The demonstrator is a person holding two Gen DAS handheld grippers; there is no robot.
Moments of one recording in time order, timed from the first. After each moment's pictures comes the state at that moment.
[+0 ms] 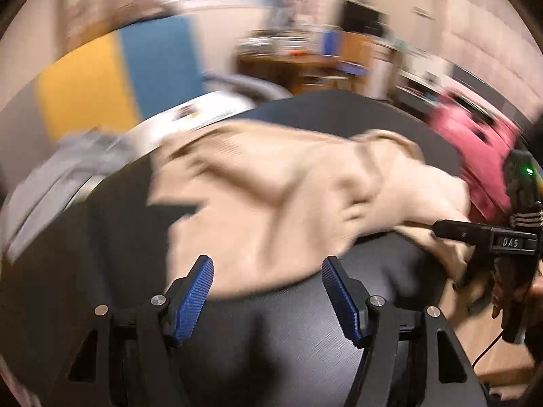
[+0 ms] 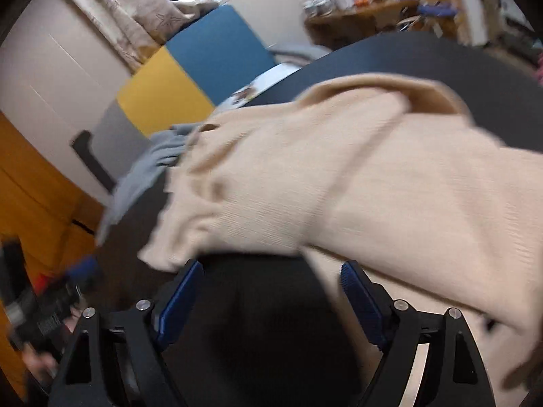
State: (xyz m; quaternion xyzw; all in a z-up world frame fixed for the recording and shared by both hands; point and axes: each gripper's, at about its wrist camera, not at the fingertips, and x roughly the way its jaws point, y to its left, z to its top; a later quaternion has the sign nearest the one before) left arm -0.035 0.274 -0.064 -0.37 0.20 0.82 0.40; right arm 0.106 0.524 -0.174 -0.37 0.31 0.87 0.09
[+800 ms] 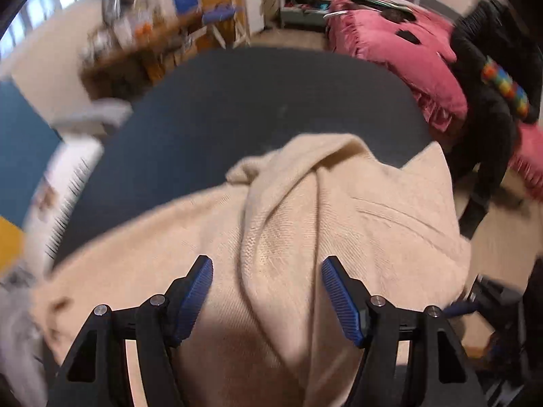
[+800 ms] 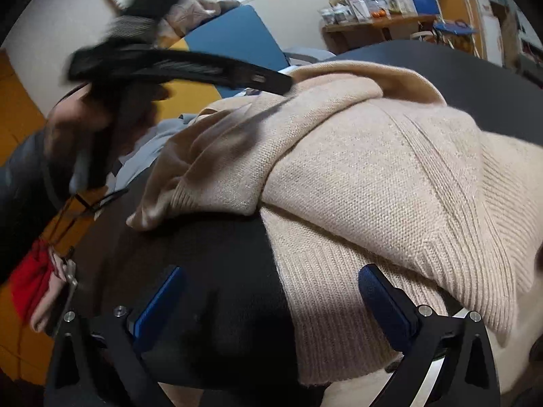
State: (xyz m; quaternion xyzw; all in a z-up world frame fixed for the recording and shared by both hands) left arm -0.101 0.529 -0.105 -0.44 0.33 0.65 0.53; right arm 0.125 0.532 -0.210 -0.35 0.25 0.90 0.04
